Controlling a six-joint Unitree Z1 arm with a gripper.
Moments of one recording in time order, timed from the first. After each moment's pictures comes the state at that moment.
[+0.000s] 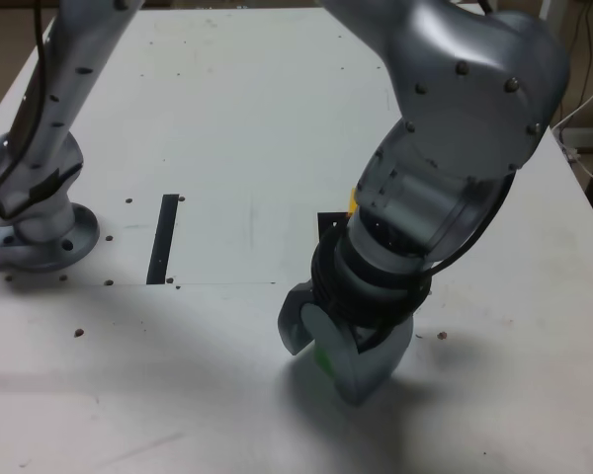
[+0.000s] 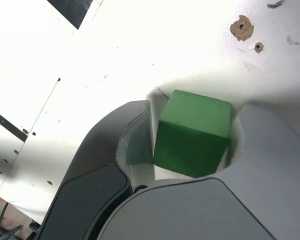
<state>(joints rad) -0.54 2.28 -1.79 1.40 0.06 0.22</state>
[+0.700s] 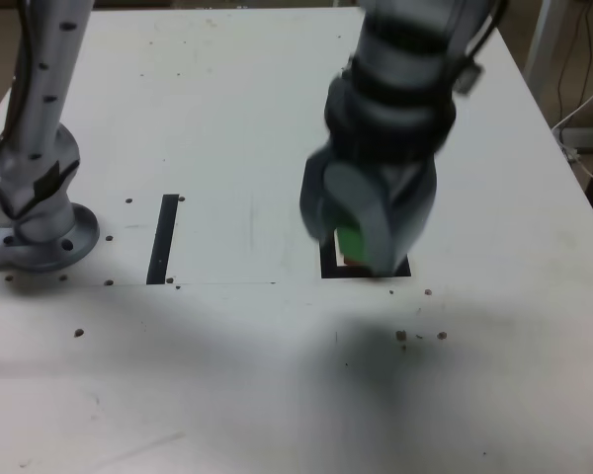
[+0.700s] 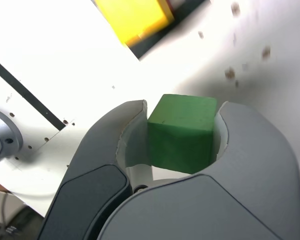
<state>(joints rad) -0.37 2.11 -1.96 1.61 0.10 0.18</state>
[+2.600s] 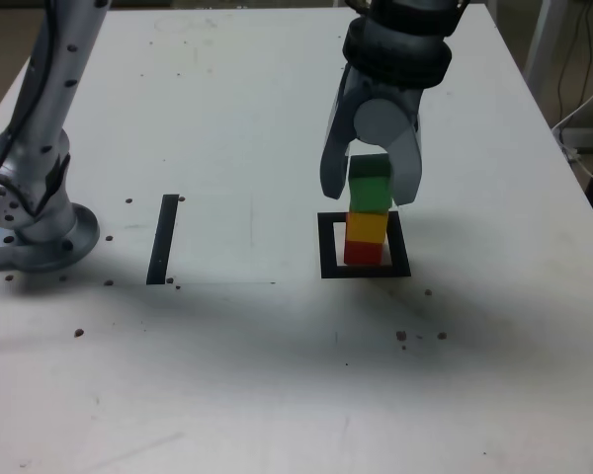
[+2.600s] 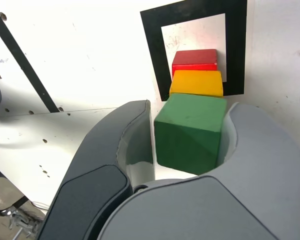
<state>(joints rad) -0.08 2.13 -1.93 1.60 -0.04 0.08</state>
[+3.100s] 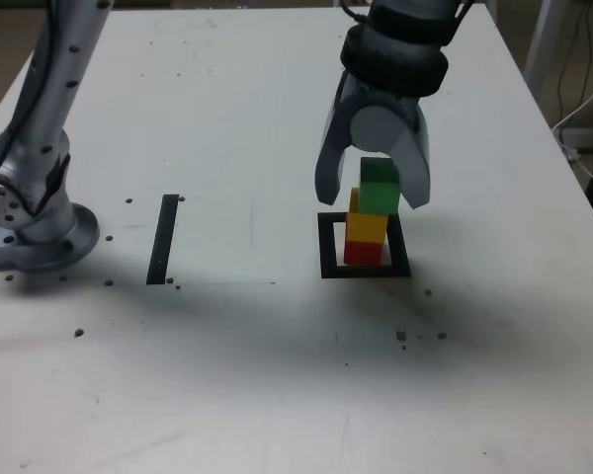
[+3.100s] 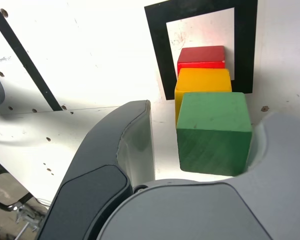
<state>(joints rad) -0.08 2.14 -1.91 1.60 -0.06 0.09</state>
